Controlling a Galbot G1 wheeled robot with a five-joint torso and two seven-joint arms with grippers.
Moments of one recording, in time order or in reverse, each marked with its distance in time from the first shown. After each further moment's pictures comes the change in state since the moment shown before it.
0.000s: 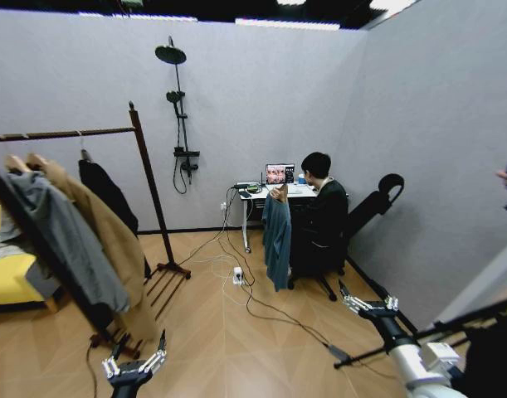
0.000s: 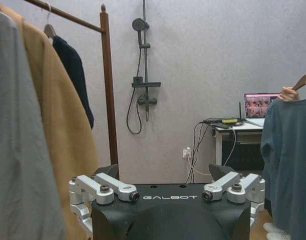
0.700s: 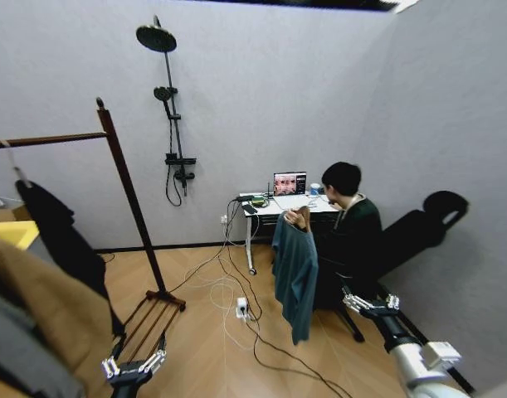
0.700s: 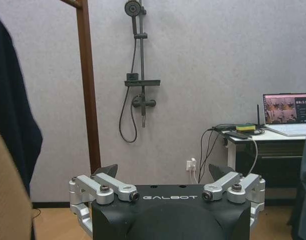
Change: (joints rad) left arm 0.000 0.000 0.000 0.000 0.000 0.000 0.000; right arm 0.007 -0.003 0.003 0.001 -0.010 0.017 0.021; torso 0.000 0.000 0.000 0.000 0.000
